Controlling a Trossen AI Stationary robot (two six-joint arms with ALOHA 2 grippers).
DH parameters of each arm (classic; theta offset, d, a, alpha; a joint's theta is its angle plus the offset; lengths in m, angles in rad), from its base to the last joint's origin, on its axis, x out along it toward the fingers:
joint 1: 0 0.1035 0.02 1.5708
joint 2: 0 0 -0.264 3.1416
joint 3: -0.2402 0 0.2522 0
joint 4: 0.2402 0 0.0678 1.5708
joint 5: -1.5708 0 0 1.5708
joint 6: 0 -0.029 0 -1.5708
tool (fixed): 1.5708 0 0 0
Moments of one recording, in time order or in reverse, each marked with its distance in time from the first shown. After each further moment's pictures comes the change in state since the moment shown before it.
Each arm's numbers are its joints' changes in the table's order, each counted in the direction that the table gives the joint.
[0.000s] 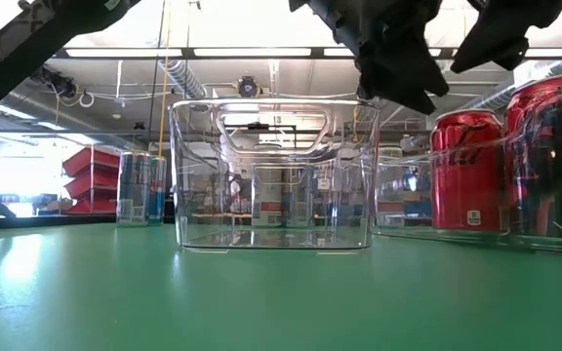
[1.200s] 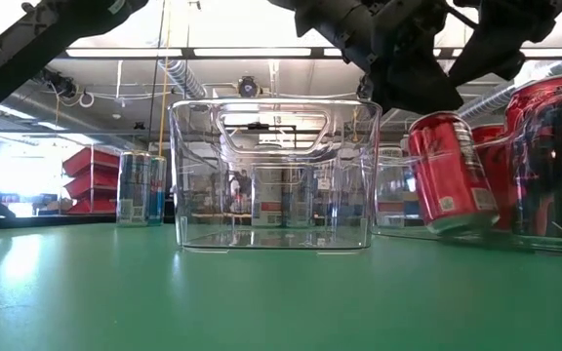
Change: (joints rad) left arm 0.007 -0.017 0.081 -0.169 -0.112 0.012; right arm -0.029 -0.002 0.037 -0.033 -0.001 -0.007
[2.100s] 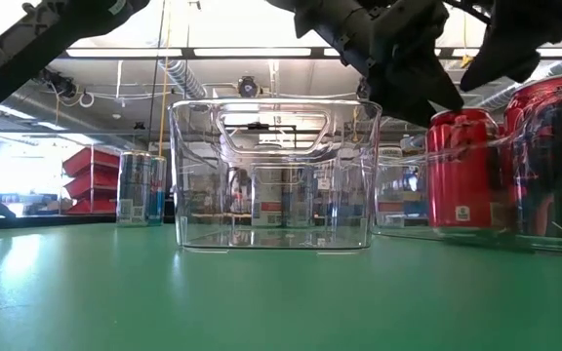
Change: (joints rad) left arm 0.015 0.002 -0.001 0.015 0.024 0.000; right arm 0.092 -0.057 0.001 0.001 -0.043 -0.077
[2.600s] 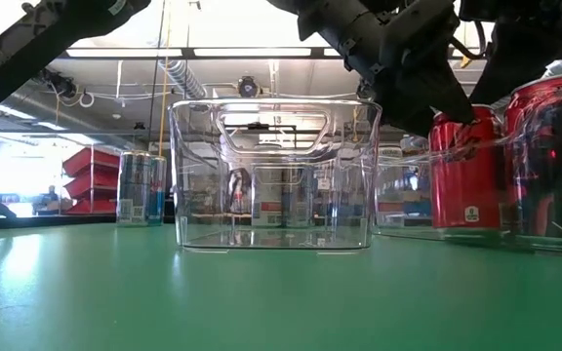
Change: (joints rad) left arm -0.037 -0.019 0.007 -0.026 0.032 0.074; right arm 0.009 -0.099 0.001 0.014 0.014 -0.033
